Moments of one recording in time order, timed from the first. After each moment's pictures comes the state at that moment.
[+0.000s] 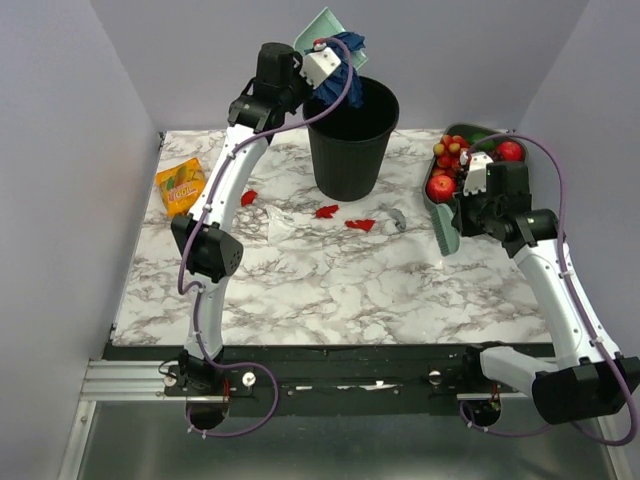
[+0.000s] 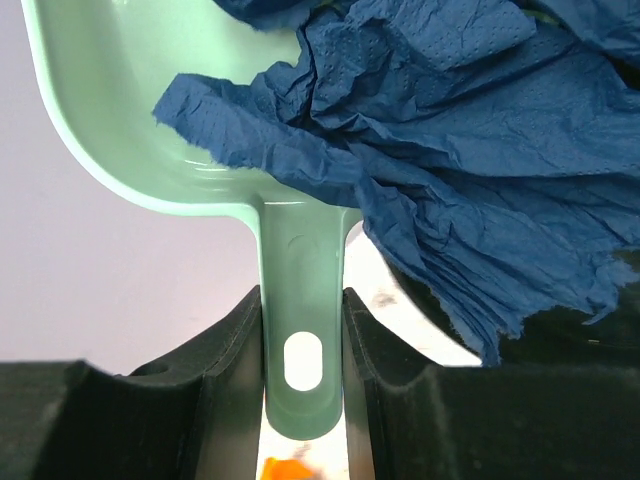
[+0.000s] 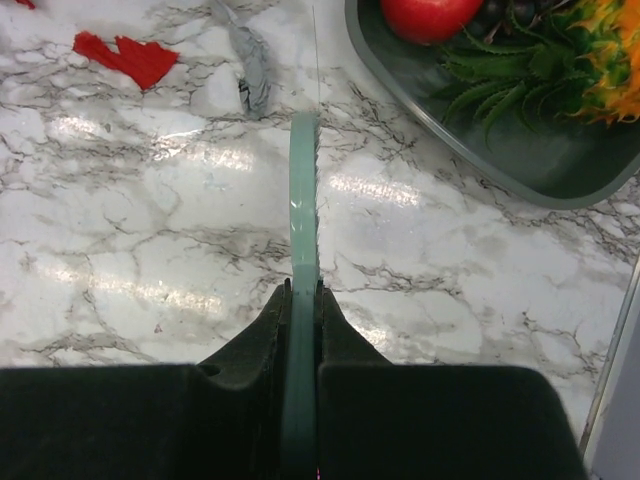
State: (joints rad) left arm -0.37 2.18 2.51 -0.66 0.01 0.57; right arm 0.14 1.13 1.18 -0.81 -0.05 -0.11
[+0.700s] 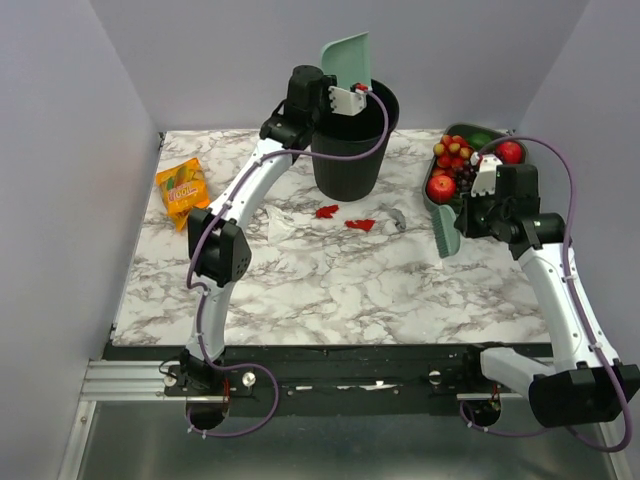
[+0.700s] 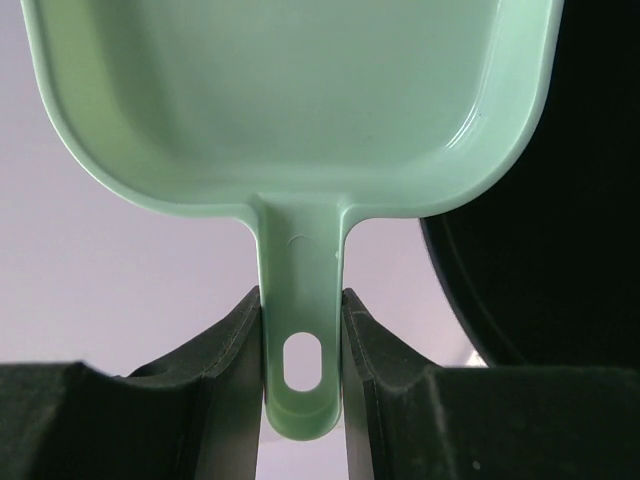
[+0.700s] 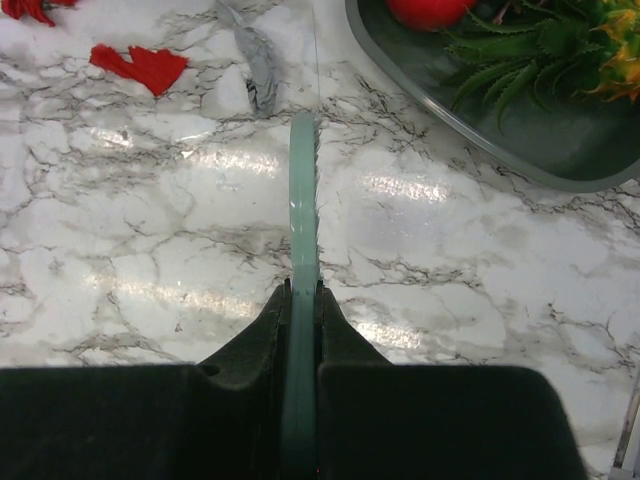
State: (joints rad) left arm -0.47 2.17 2.26 -0.29 -0.24 1.28; right arm 0.07 1.11 1.15 -0.81 -0.12 -0.07
